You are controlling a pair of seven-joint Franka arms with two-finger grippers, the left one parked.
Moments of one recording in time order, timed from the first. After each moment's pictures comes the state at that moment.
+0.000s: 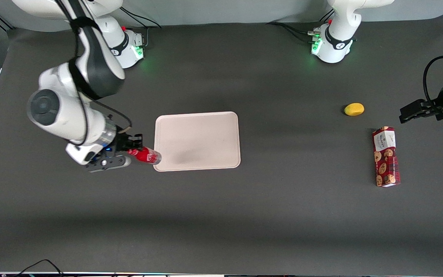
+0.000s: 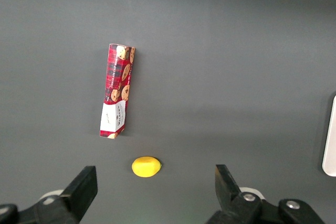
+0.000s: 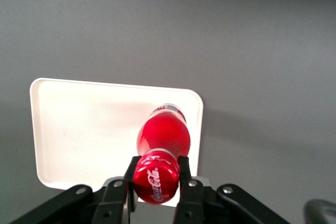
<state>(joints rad) 0.36 0.27 -0.02 -1.75 0.14 1.99 0.22</state>
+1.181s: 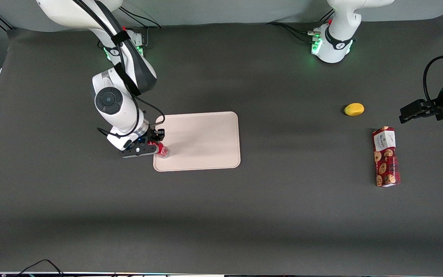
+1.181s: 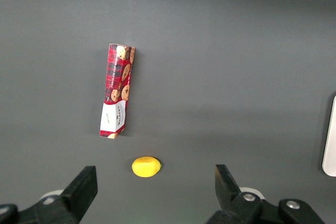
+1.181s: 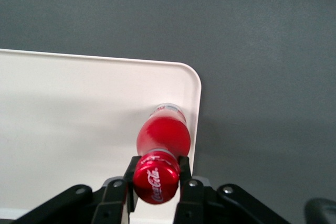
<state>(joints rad) 0.38 0.25 0.04 -2.03 -0.01 2.25 0.33</state>
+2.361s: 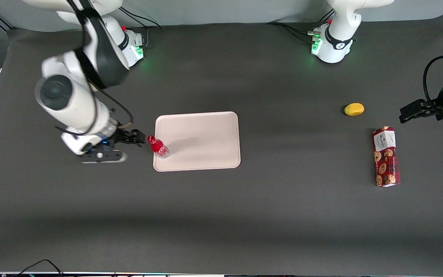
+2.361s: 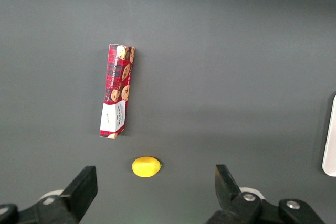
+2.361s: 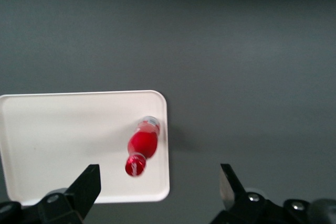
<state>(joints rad) 0.36 0.21 -0.05 -1.63 -0.01 1.81 0.33</state>
